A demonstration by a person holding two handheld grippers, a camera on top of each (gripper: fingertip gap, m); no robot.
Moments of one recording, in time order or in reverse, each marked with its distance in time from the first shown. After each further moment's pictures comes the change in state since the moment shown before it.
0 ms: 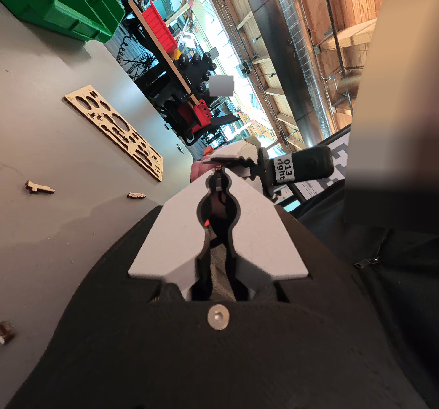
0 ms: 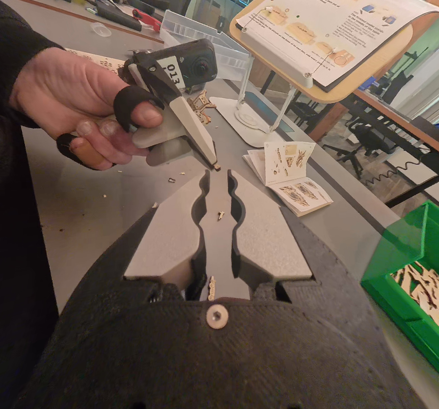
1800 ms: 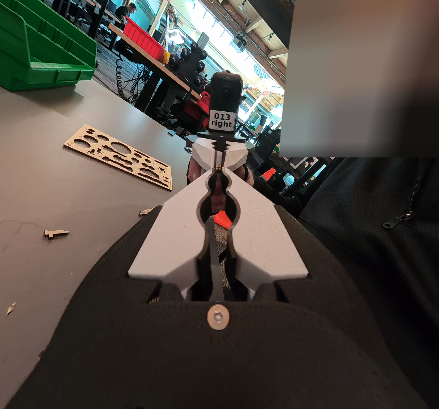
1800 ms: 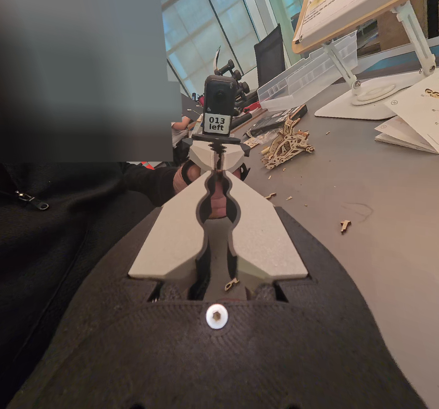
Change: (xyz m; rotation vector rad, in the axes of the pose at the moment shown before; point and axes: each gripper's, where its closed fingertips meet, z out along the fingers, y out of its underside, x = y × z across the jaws) left arm 0.018 0.005 0.002 -0.063 0.010 0.332; right arm -0.008 -0.018 -0.010 0.270 -0.534 0.888
